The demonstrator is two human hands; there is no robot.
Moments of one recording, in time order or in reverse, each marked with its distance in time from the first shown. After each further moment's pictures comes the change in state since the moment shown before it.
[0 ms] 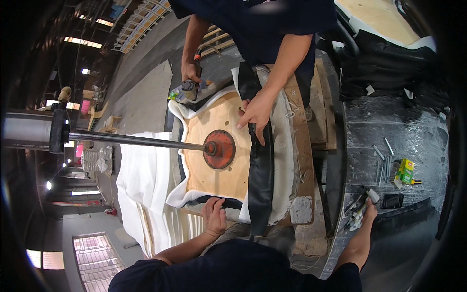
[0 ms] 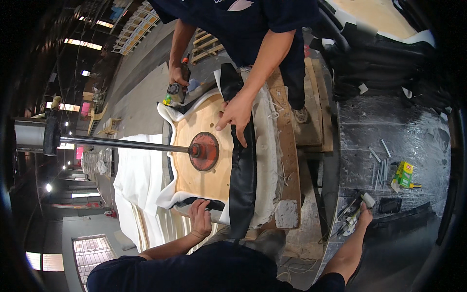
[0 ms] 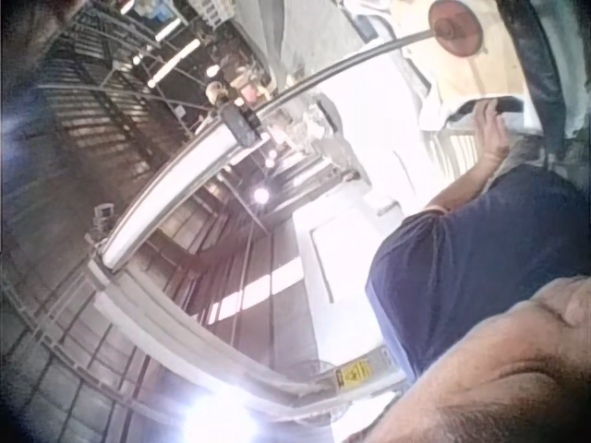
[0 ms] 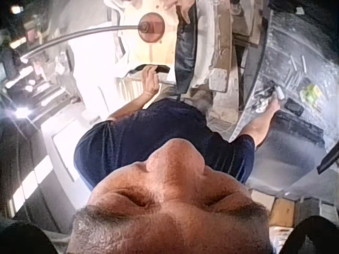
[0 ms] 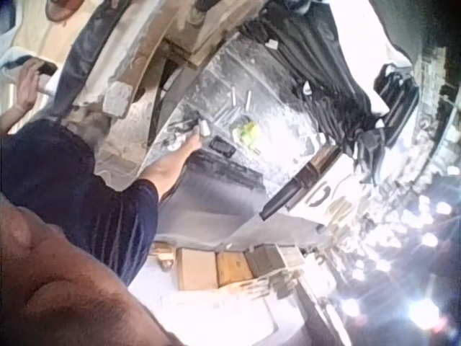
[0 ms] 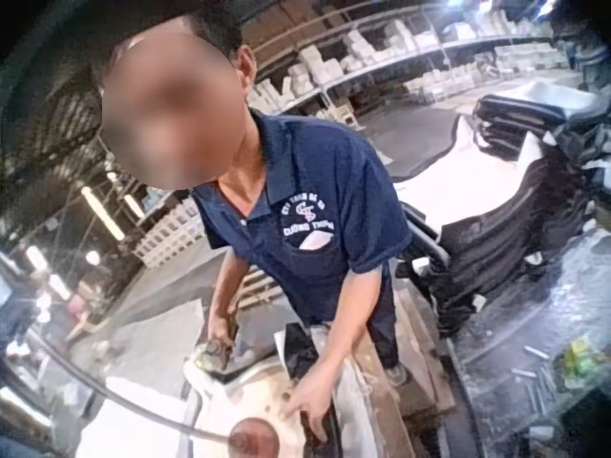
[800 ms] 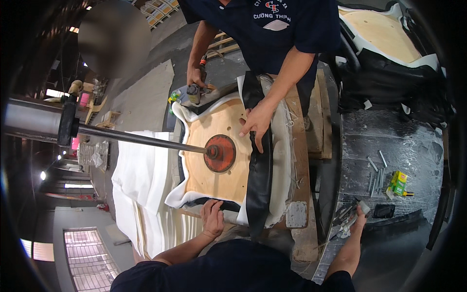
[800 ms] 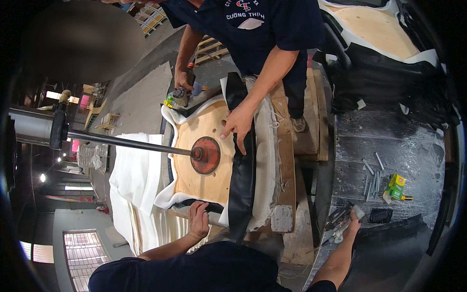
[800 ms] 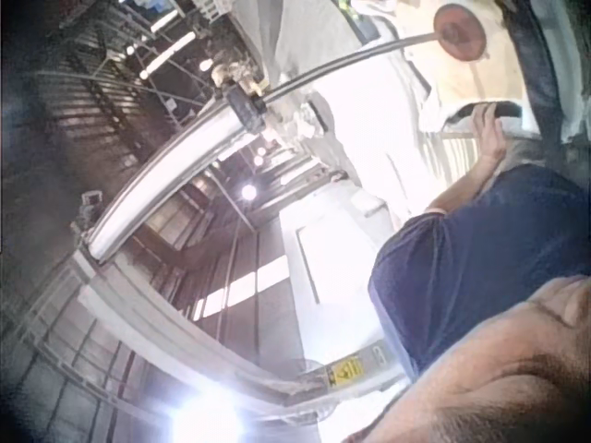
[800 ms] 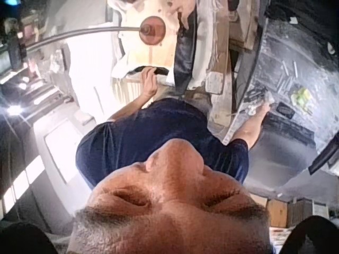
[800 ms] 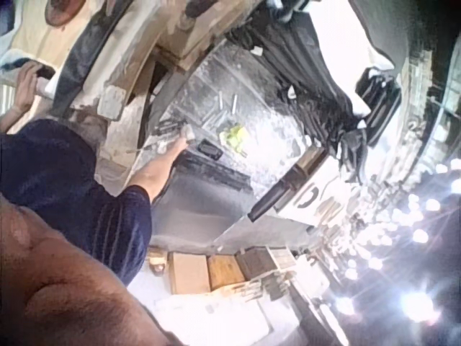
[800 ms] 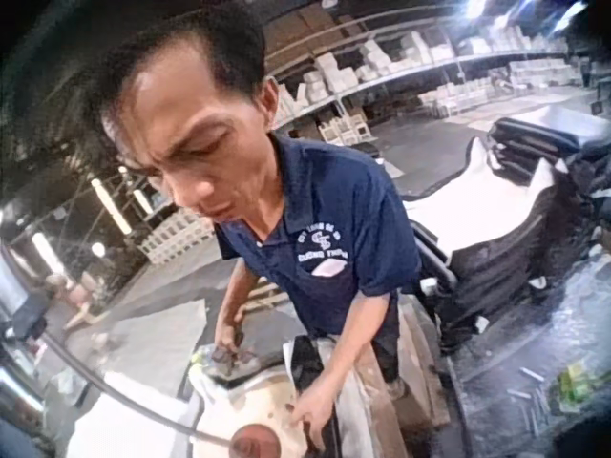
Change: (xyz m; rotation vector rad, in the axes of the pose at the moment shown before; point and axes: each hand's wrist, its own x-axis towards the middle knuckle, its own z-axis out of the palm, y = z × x) left_hand 0.003 0.005 0.000 -0.013 0.046 -0.004; right_hand -0.060 -0.030 0.021 0.214 -0.129 0.127
